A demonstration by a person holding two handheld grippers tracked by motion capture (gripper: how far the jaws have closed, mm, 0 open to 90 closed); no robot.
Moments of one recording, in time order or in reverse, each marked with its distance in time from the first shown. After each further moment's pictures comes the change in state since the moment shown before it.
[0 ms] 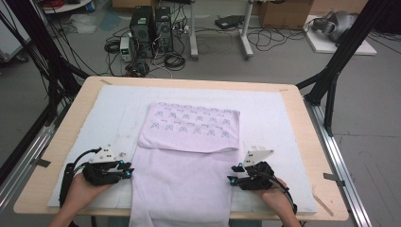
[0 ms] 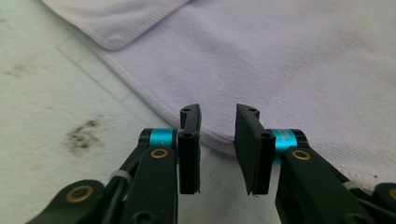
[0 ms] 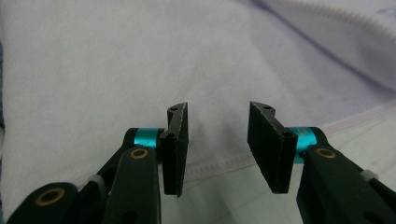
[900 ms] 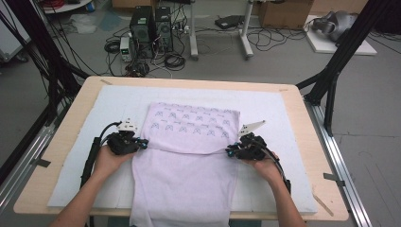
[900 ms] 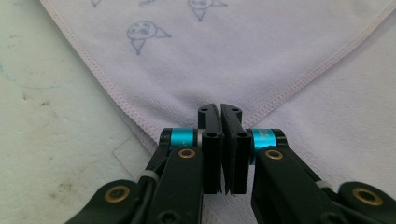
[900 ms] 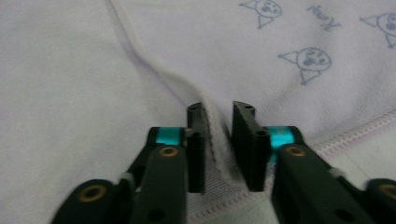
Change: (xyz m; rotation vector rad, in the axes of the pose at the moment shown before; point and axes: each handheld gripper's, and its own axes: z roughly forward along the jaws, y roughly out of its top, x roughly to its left) left arm 0.043 0.055 0.063 0.027 0.058 -0.064; right arm -0.072 0.037 0.030 0.035 0.005 0.075
